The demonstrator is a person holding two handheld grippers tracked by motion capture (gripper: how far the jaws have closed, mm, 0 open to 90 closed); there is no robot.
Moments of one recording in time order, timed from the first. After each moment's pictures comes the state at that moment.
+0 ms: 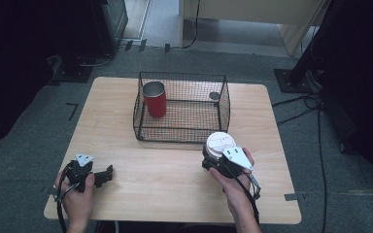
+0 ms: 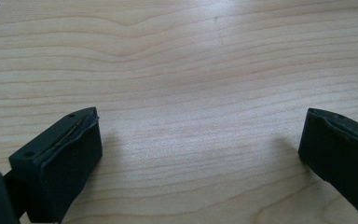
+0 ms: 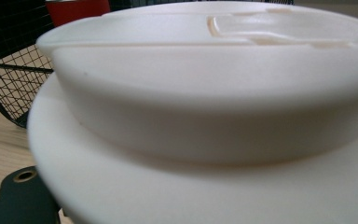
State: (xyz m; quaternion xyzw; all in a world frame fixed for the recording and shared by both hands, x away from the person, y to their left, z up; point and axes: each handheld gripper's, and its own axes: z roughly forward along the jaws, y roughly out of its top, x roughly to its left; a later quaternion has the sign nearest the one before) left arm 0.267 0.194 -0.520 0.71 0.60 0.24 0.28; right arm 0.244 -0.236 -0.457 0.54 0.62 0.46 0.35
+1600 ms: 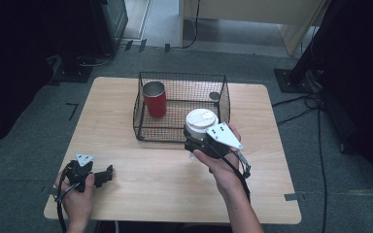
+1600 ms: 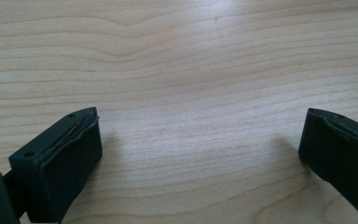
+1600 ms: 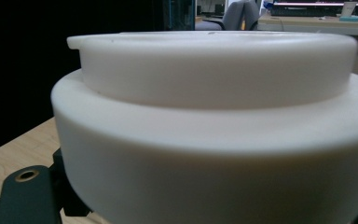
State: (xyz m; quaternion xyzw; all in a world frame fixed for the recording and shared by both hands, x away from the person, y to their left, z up) left arm 0.267 0.194 -0.520 0.71 0.60 0.24 0.28; right arm 0.269 -0.191 -0.379 0.46 0.63 0.53 0.34
